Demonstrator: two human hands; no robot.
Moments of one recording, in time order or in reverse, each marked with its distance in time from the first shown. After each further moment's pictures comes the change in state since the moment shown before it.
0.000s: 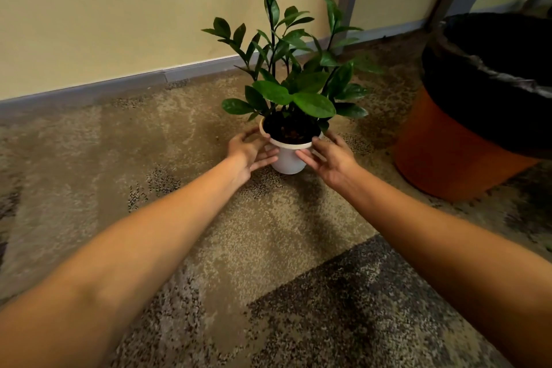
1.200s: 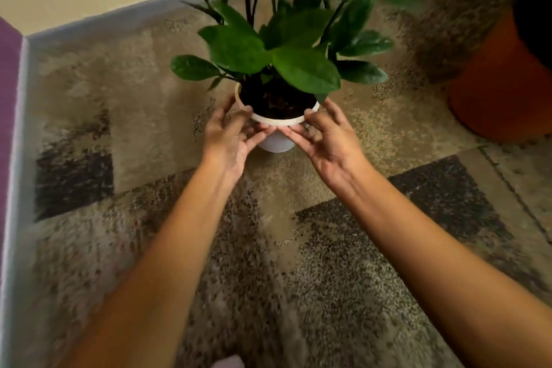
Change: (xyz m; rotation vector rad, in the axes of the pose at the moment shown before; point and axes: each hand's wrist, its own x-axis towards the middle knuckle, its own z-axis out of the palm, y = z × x) left_hand -0.161 0.032 -0.085 -0.257 0.178 0.098; right_hand -0.152 0.048 0.060 0.169 -0.180 0.215
